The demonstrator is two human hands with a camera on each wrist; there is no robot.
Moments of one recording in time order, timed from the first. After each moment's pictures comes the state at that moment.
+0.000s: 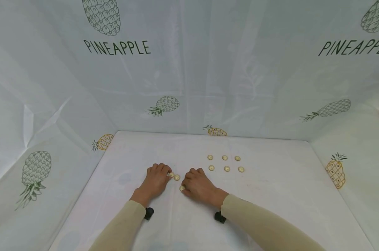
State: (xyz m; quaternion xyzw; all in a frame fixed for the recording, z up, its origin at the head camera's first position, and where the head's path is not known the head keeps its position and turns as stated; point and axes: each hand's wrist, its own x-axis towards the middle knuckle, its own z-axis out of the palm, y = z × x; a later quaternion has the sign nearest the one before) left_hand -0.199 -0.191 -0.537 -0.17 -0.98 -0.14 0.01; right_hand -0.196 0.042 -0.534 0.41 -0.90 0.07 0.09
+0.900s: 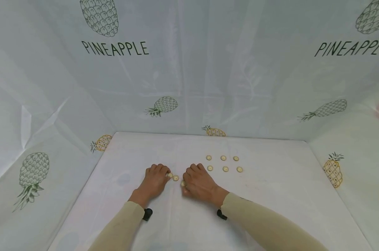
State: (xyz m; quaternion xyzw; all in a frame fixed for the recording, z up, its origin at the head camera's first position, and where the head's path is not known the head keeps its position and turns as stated) left_hand -0.201 -0.191 -0.540 -0.16 -0.98 -0.13 0.02; right_hand -0.200 0.048 -0.524 0.41 -0.89 -0.03 0.19
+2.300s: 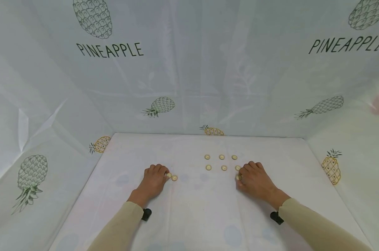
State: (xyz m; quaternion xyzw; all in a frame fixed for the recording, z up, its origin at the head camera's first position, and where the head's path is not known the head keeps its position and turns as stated) left_hand -0.200 -0.189 -0.539 -0.16 -0.98 -0.14 0.00; right_hand -0.194 0.245 -0.529 0.29 -0.94 -0.01 0.17
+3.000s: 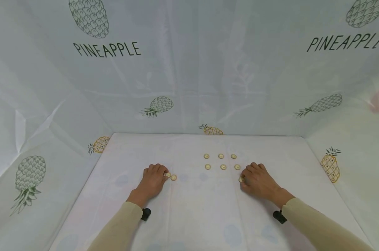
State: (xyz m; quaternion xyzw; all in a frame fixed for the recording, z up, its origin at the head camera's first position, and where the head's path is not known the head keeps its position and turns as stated) left_hand -0.199 -0.187 -0.537 -0.16 -0.98 -0.13 0.00; right_hand -0.191 0.264 -0.536 0.29 -0.95 0.04 0.14
